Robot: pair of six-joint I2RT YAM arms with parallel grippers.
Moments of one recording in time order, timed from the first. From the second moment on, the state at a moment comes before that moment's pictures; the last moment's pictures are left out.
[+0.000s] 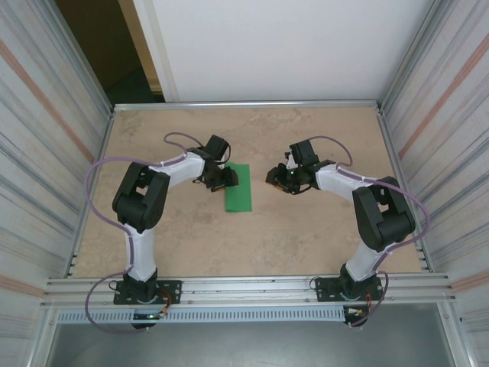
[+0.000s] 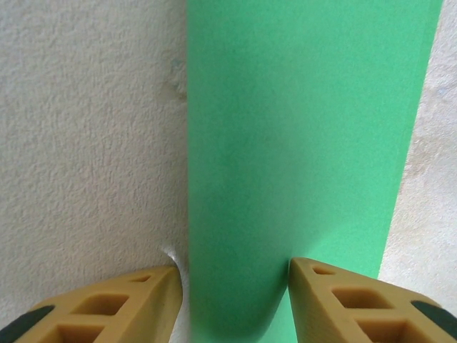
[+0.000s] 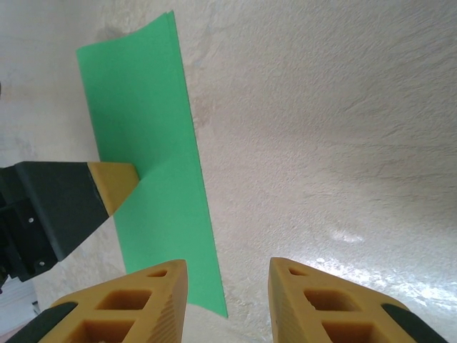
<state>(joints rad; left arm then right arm) -0.50 2.02 1.32 -0.56 0.22 -0.62 0.41 1.70 0.99 -0.26 -0.43 0.77</state>
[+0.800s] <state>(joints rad) -0.50 2.06 1.36 -0.61 0.22 -0.62 0.41 1.84 1.04 -0.18 -0.50 0.77</state>
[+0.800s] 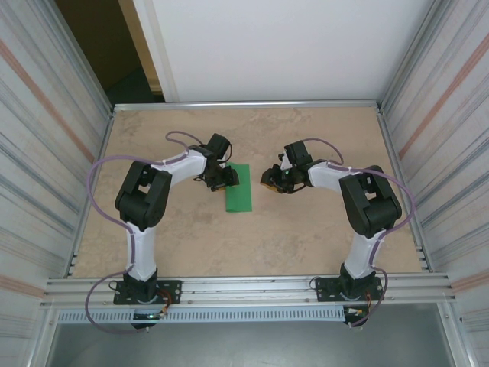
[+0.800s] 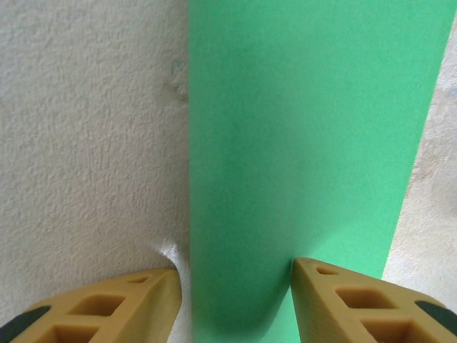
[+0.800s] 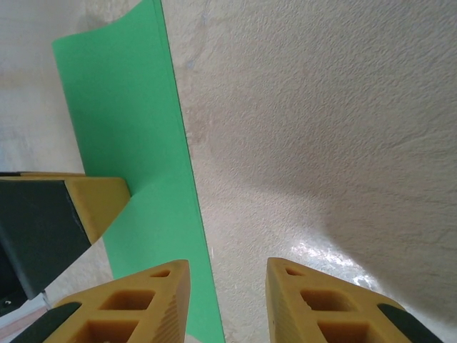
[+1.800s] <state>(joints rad) -0.51 2.07 1.39 -0.65 0.21 -0.60 0.42 1.88 1.04 -0.13 -0.52 0.78</state>
